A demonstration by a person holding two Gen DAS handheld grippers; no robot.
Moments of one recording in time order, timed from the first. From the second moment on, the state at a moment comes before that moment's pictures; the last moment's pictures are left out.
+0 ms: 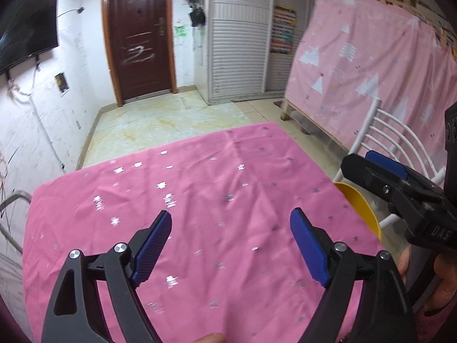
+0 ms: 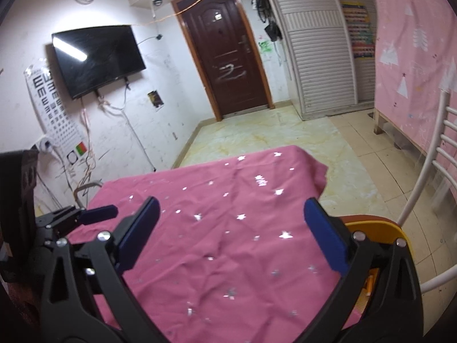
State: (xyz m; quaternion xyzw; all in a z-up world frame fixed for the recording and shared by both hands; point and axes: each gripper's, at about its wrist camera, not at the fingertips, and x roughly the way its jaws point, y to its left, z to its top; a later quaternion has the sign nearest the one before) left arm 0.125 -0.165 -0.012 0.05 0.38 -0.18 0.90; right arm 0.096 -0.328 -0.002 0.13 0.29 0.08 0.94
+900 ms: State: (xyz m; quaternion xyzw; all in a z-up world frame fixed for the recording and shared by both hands) left arm 0.105 -0.063 -0.004 -0.02 0.36 -0.11 0.93; right arm 0.098 -0.245 0.007 0.08 0.29 0.13 0.94
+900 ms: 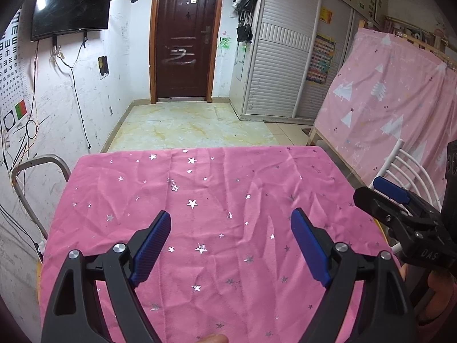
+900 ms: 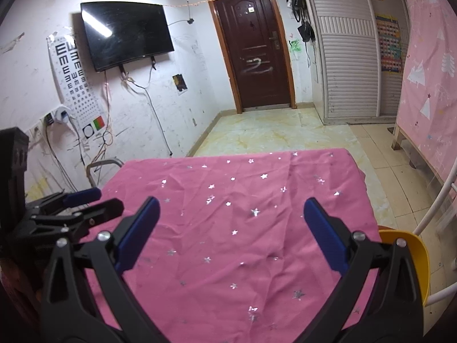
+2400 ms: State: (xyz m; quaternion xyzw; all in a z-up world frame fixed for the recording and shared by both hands) left arm 0.109 -0.047 -0.004 -0.02 0.35 -0.09 0.93; right arm 0.107 -0.230 0.000 0.07 0.30 0.14 0.94
